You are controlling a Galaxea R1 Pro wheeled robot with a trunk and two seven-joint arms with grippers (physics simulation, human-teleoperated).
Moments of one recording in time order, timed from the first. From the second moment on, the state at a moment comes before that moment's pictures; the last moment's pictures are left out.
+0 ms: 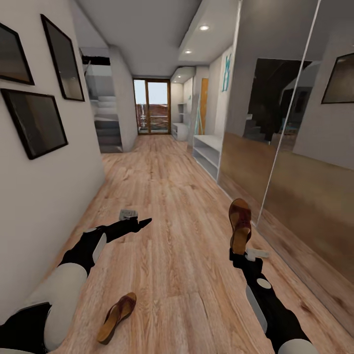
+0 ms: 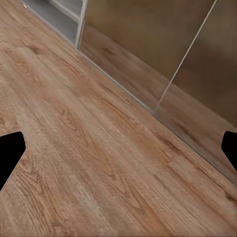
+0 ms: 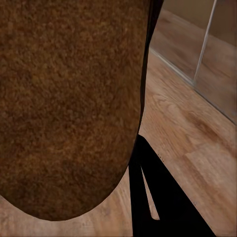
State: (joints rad) left arm -0.90 0.03 0.23 -0.56 -0.06 0.19 -0.77; right arm -0.46 -0.01 -0.03 -0.89 -0.09 0.02 -0.14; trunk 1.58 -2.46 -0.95
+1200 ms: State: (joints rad) left arm -0.90 0.04 0.23 -0.49 -0.07 0.16 -0.76; right arm -0.46 -0.01 -0.03 -0.91 -0.09 0.02 -0.14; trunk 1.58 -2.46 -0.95
